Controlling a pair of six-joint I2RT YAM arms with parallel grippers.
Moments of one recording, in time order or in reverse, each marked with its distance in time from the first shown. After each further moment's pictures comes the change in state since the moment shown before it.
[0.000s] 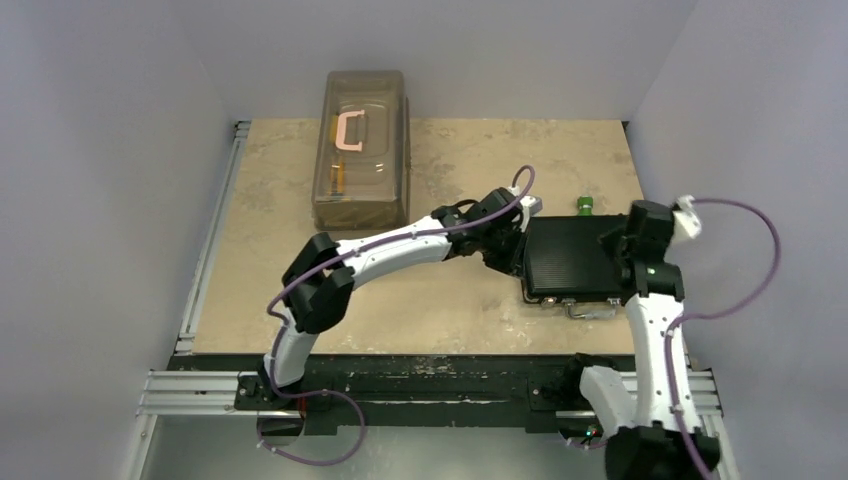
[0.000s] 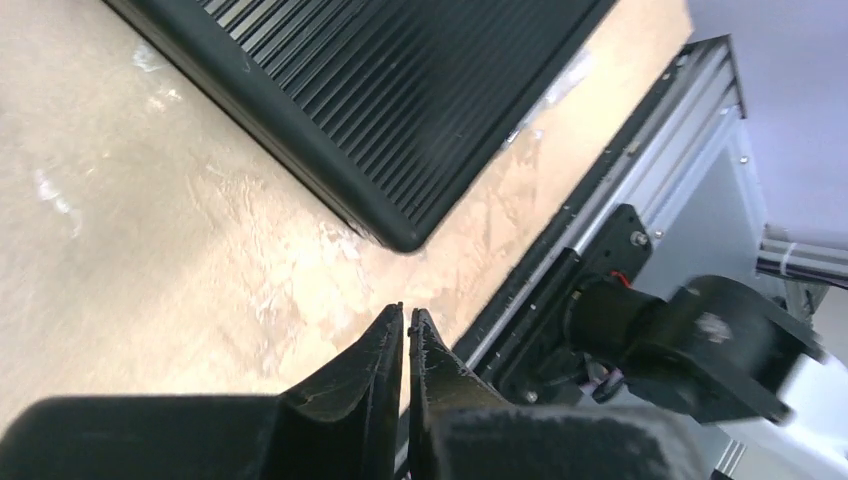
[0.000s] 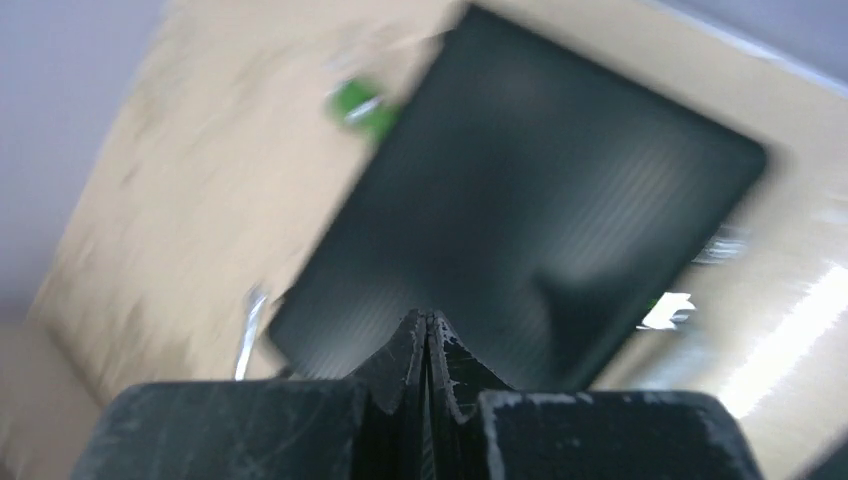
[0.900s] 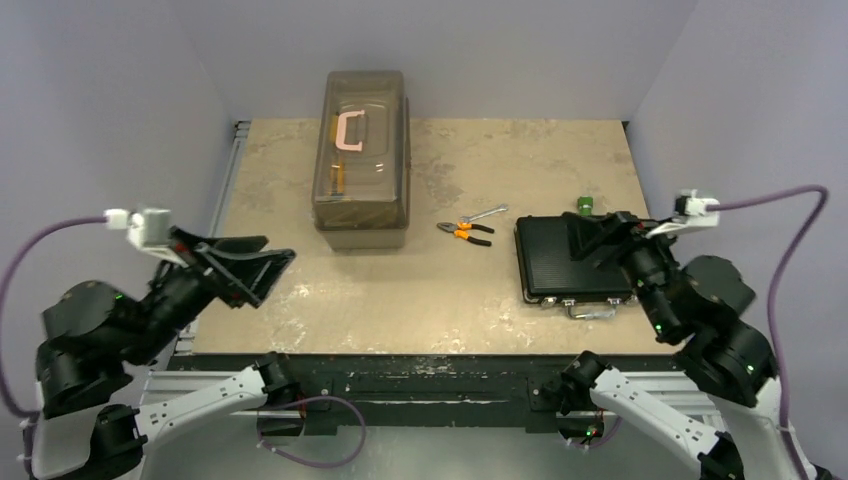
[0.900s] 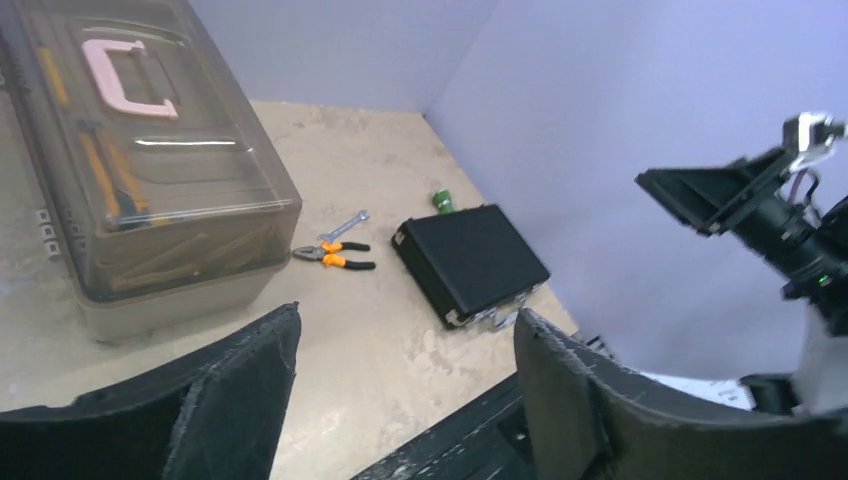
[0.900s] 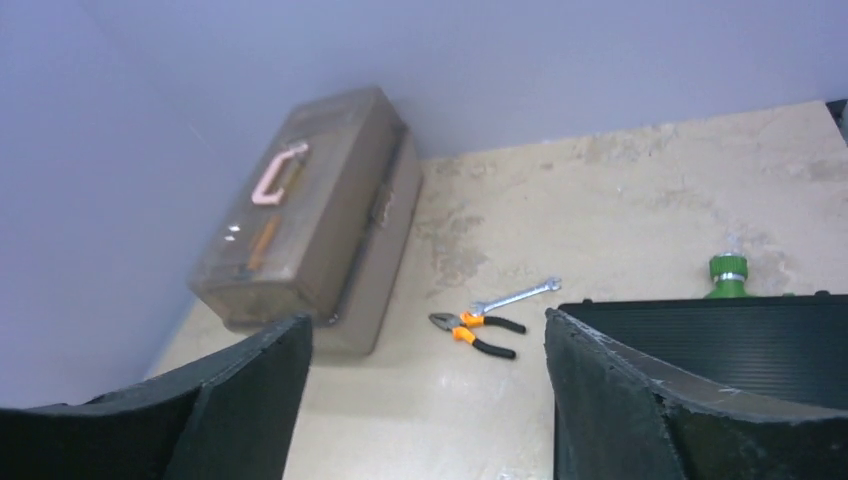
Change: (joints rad) left arm 0.013 -1.566 -0.386 -0.394 -0.642 0.057; right arm 0.999 -0.261 0.414 -0.070 0.167 -0.375
